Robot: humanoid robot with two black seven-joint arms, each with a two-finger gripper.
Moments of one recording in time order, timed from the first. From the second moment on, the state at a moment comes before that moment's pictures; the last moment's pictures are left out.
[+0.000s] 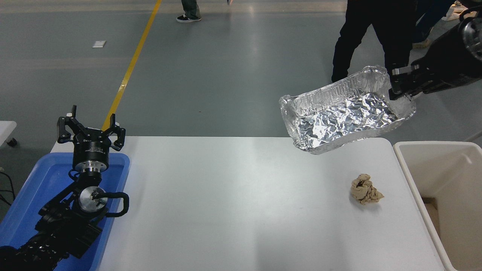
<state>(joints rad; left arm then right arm) -0.61 0.17 -1.00 -0.41 -0.12 -0.53 -0.60 2.55 -0.57 -1.42 1.45 -0.30 0.64 -0.10</state>
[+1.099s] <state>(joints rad) -0.61 0.17 -1.00 -0.41 -0.12 -0.52 -0.60 1.06 -0.90 -0.82 0.60 -0.22 0.03 -0.12</state>
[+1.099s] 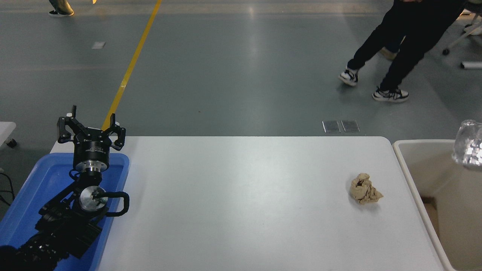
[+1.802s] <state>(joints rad) -0.61 0.17 -1.00 -0.41 -0.12 -0.52 -0.60 0.66 -0.57 -0.69 0.32 0.20 -0.15 -0.15</state>
